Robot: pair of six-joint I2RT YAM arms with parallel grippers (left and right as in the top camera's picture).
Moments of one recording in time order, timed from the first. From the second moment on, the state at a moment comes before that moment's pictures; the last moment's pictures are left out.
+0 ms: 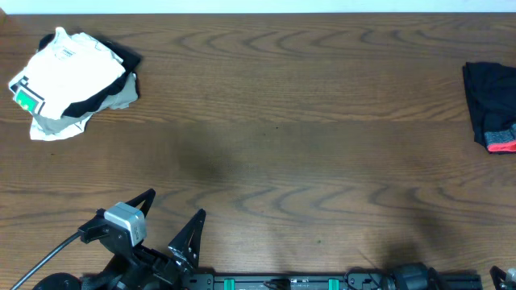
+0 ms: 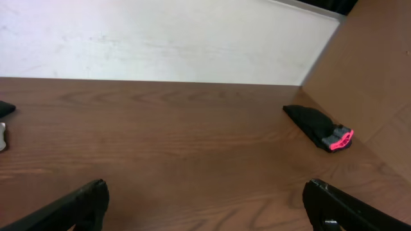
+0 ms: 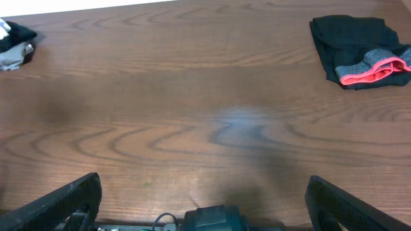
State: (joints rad) left arm 0.21 0.30 1.04 -1.03 0.71 -0.12; right arm 0.18 0.36 1.48 -1.69 0.07 0.22
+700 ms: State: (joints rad) left arm 0.21 0.30 1.04 -1.03 0.71 -0.12; right arm 0.18 0.36 1.48 -1.69 0.07 0.22
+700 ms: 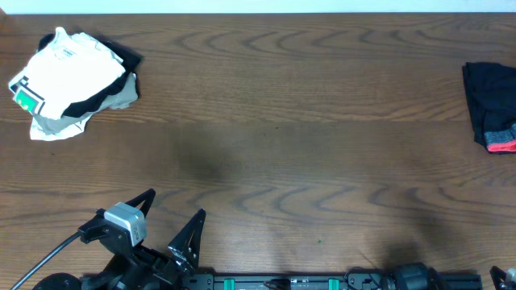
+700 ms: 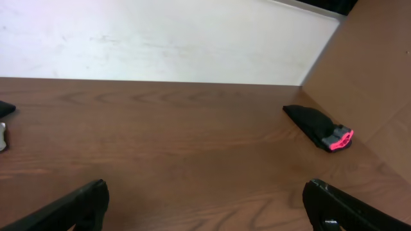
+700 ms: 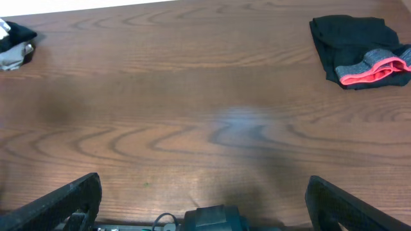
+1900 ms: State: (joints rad) left arm 0.21 0.30 1.04 -1.03 0.72 -0.12; right arm 0.07 0.05 0.74 -0.85 0.06 0.17
